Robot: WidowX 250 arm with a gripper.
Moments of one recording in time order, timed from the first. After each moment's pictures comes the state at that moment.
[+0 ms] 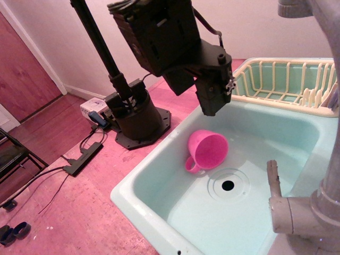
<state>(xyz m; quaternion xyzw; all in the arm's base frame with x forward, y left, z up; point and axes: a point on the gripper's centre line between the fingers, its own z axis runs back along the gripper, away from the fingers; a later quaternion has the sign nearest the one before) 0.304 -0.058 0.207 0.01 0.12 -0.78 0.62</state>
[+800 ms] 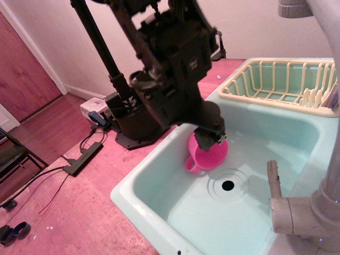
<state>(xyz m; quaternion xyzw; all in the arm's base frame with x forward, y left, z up) 0.288 -0.063 0.154 -0.02 0.15 -0.79 0.59</state>
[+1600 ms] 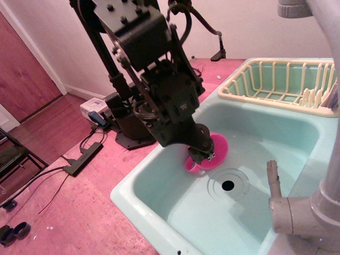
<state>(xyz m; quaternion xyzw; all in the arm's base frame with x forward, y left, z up) 0.266 -0.061 0.114 -0.02 0.16 -0.79 0.59</state>
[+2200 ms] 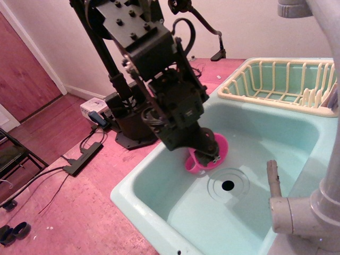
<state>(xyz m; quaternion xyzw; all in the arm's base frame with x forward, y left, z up) 0.266 -0.049 0.102 0.00 0.16 -0.79 0.59</state>
